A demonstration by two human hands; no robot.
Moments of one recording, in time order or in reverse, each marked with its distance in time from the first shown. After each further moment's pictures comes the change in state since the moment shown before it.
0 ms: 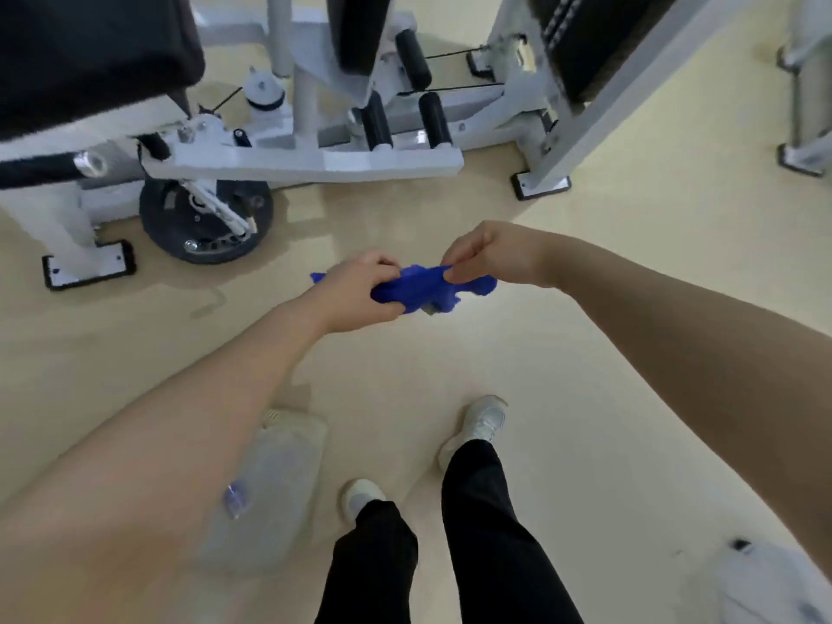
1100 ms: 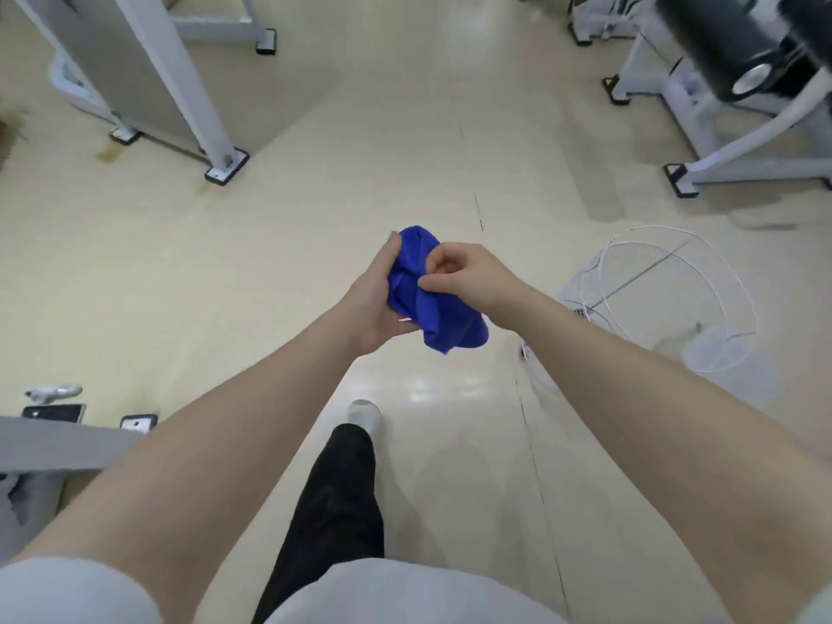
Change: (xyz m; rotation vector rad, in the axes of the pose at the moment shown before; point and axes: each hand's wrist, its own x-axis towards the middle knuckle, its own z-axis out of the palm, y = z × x) left_hand 0.221 0.707 0.468 -0.471 -1.036 -0.162; right_hand -0.574 0.489 -0.127 1.125 1.417 0.395
